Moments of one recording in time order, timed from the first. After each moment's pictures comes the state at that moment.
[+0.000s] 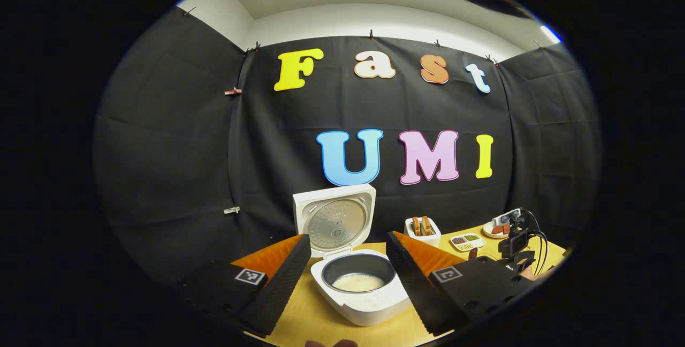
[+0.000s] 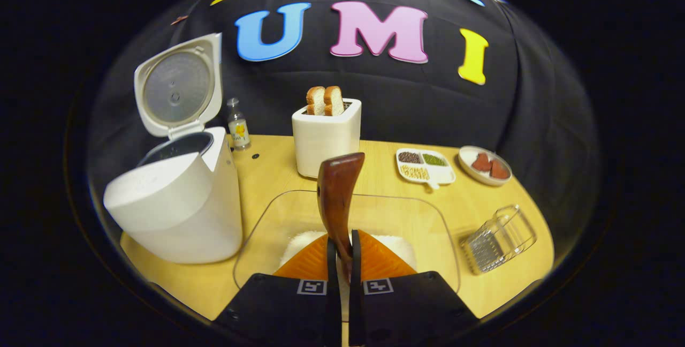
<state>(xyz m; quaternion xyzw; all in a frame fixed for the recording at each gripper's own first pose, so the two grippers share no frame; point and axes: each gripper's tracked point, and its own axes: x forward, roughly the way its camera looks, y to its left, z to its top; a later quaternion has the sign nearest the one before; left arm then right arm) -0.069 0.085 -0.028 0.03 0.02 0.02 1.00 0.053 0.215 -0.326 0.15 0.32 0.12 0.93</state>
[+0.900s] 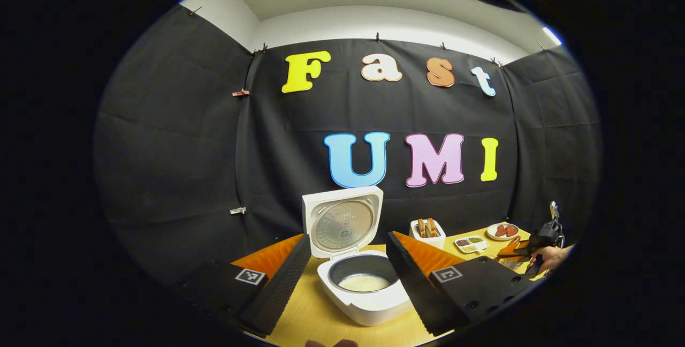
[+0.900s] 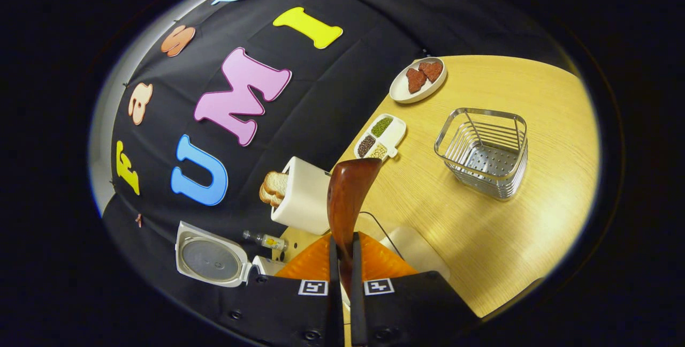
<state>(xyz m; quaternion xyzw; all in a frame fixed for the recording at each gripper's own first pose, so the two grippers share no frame) -0.079 0.091 -0.026 0.03 0.02 0.03 1.00 0.070 0.107 -0.308 0.55 0.30 0.01 0.78</state>
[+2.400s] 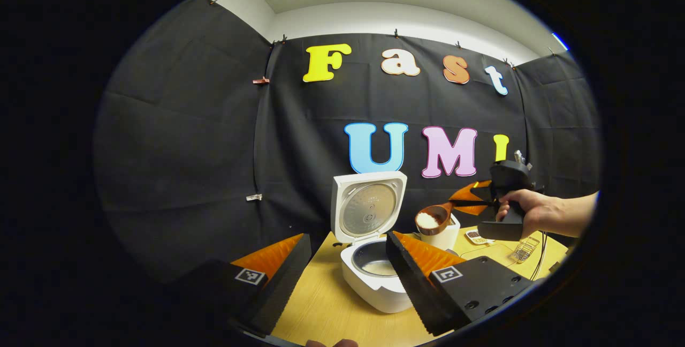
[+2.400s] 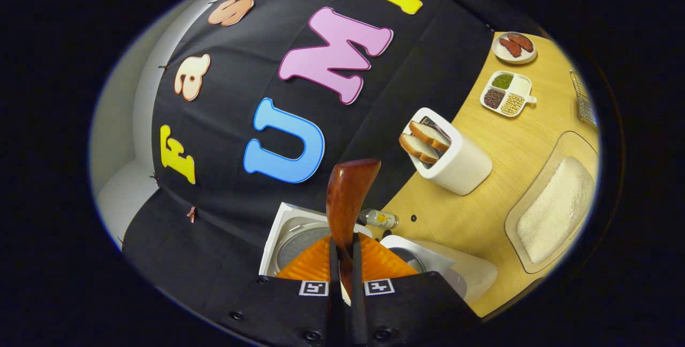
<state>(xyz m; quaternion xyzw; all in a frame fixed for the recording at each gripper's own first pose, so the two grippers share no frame) -0.116 0.161 -0.063 0.00 0.03 0.06 1.00 0.135 0.343 -0.072 0.58 0.25 0.16 0.76</state>
